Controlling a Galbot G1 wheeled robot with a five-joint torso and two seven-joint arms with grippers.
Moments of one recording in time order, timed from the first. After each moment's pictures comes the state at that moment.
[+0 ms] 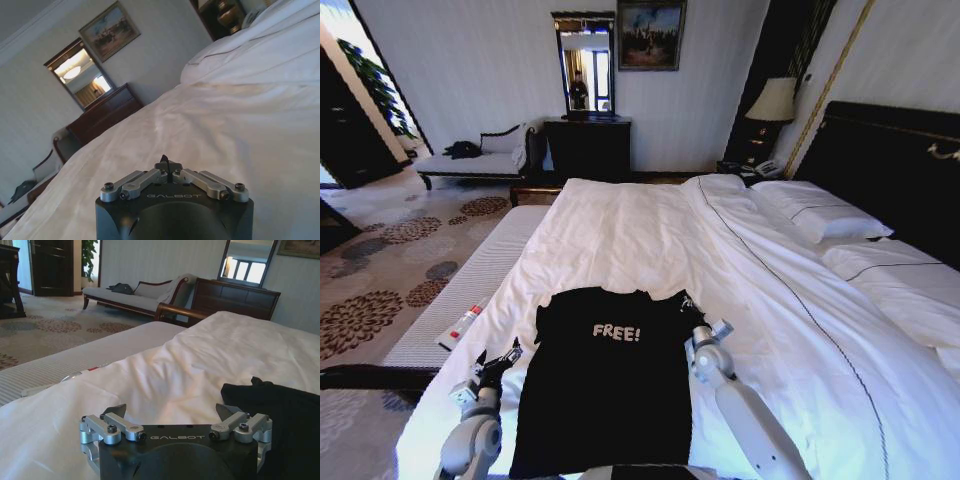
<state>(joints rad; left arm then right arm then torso) 1.59 -1.33 -0.73 -1.90 -0.55 0.09 -0.22 -1.07 1.24 0.27 1.57 0.94 0.13 0.24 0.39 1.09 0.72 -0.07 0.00</state>
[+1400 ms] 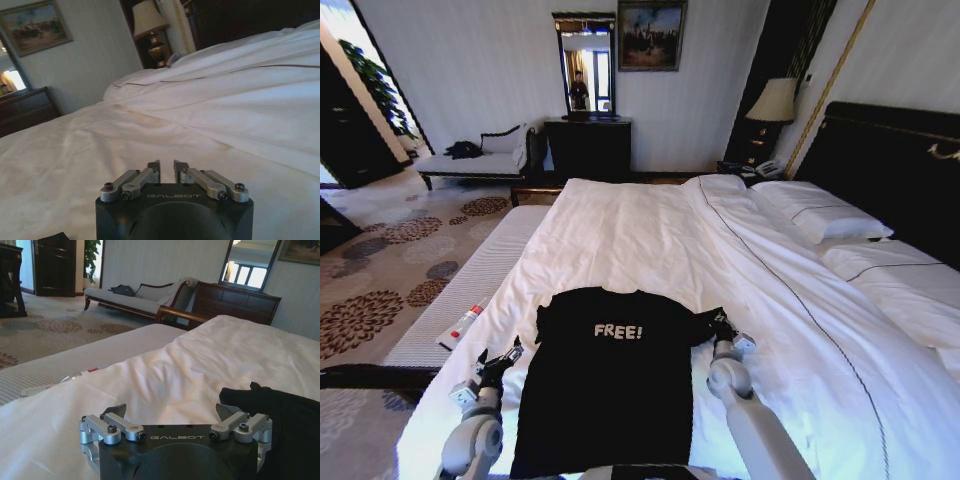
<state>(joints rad) 1.59 -1.34 -0.73 -1.91 -0.57 0.08 -0.22 -1.26 1.31 0.43 1.74 0.65 0.04 0.56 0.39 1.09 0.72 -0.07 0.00</state>
